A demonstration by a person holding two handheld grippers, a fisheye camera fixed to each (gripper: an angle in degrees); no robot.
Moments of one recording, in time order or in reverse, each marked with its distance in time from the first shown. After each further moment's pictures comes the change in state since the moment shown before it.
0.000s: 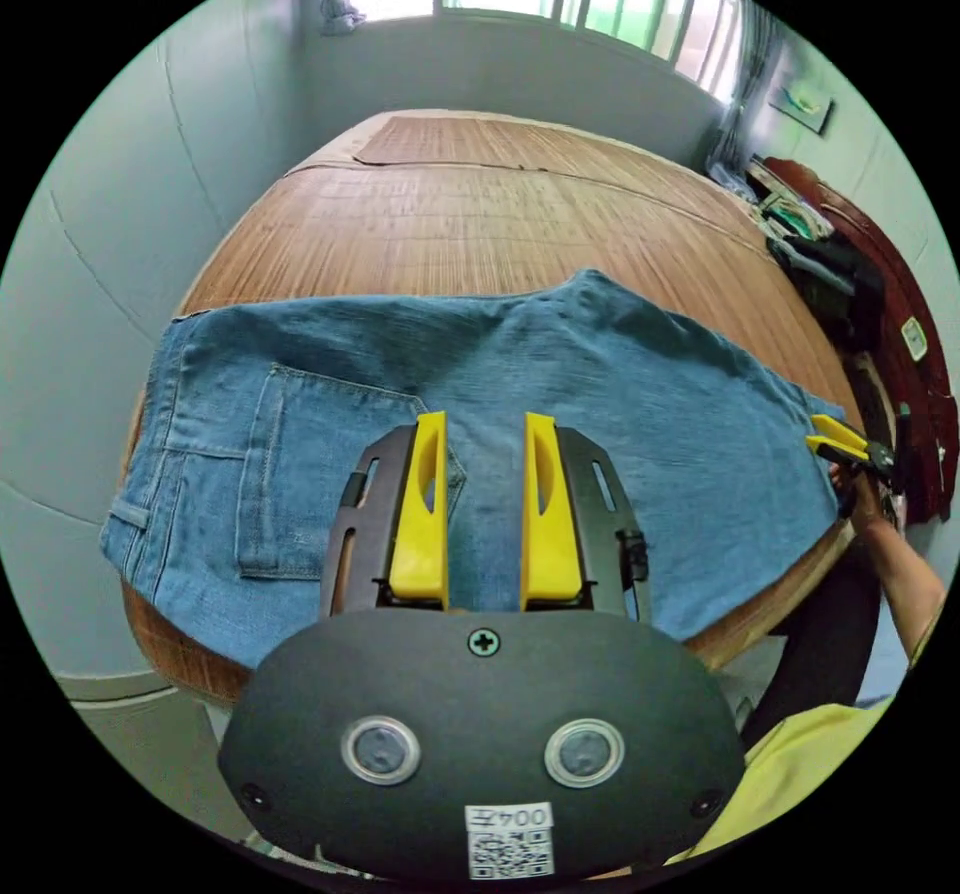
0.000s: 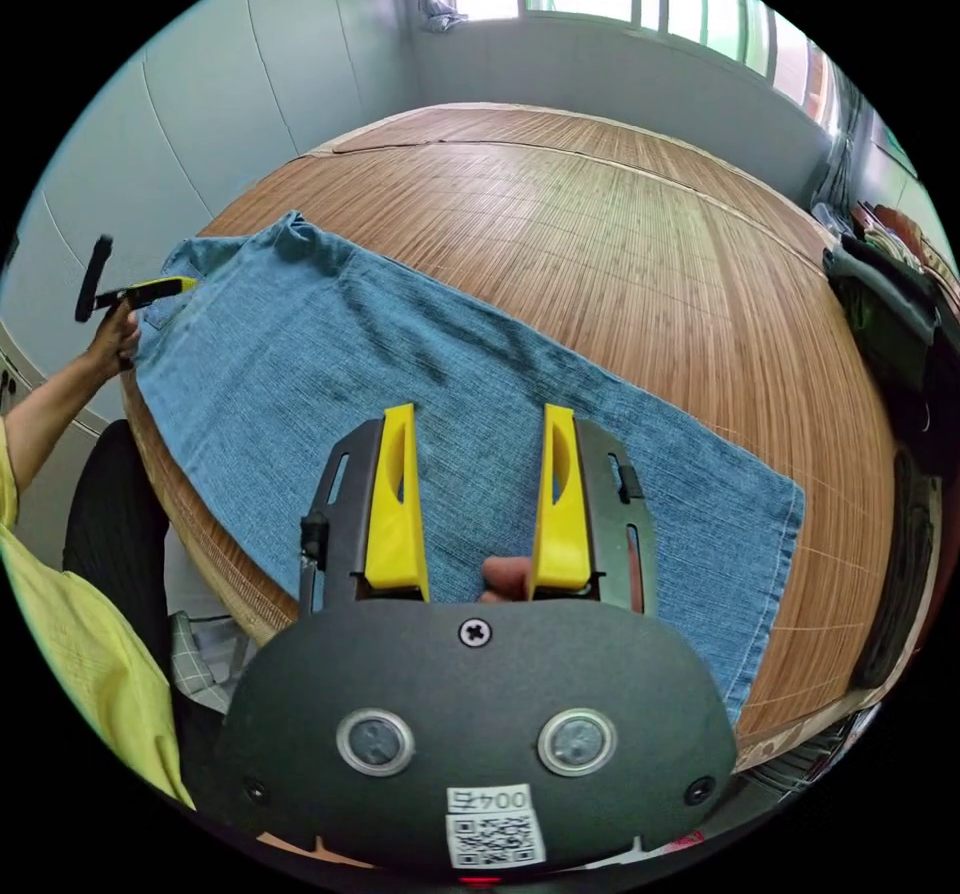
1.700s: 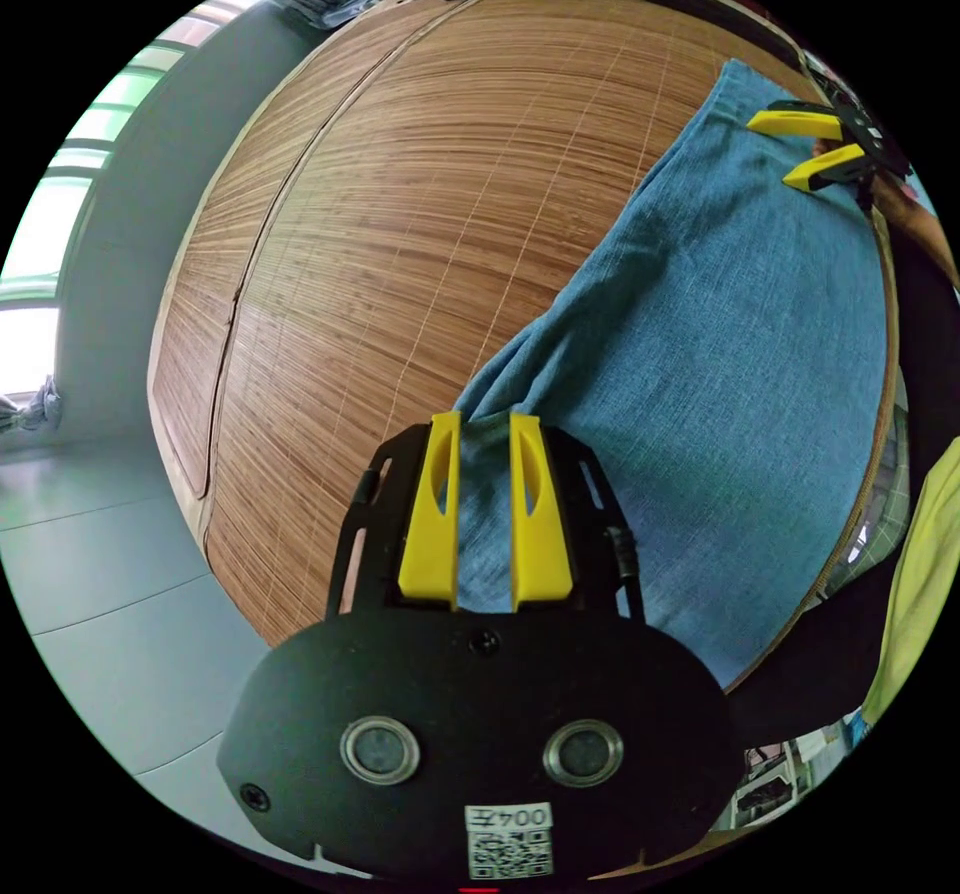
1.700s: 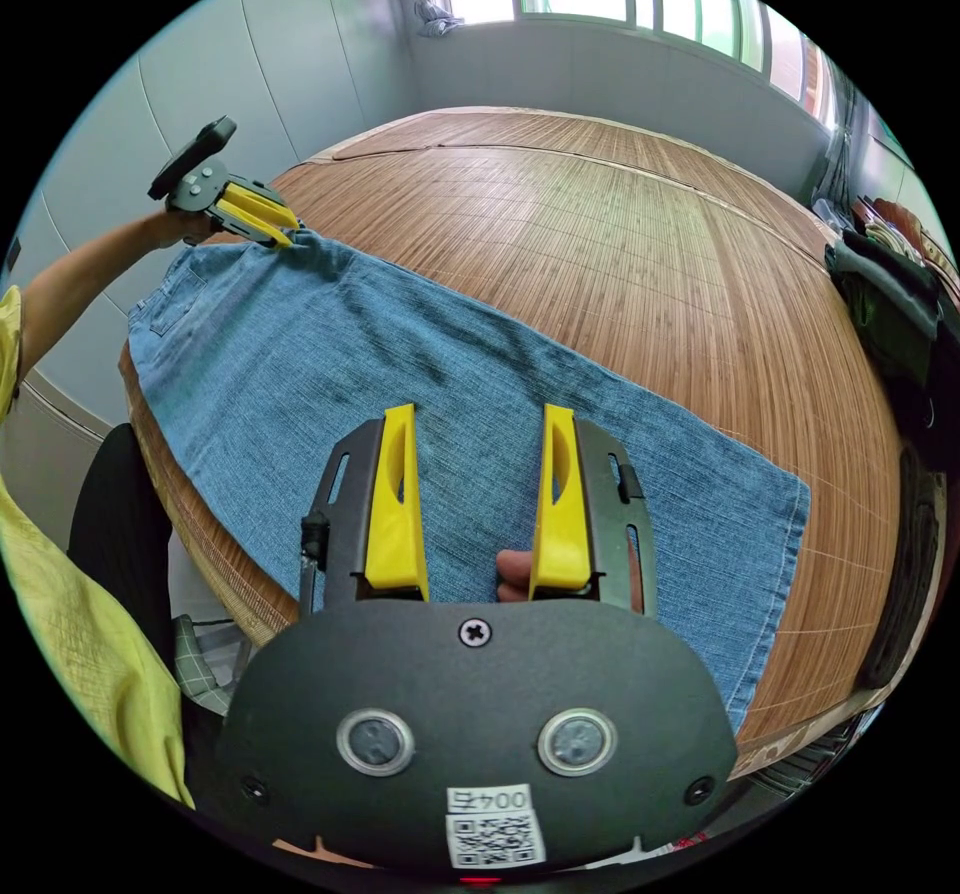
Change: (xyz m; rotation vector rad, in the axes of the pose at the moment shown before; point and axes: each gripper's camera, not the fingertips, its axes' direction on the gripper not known) left arm 0.251 -0.152 0.106 -0.284 -0.158 1.061; right arm -0.013 0.010 0.008 0.012 -0.018 0.007
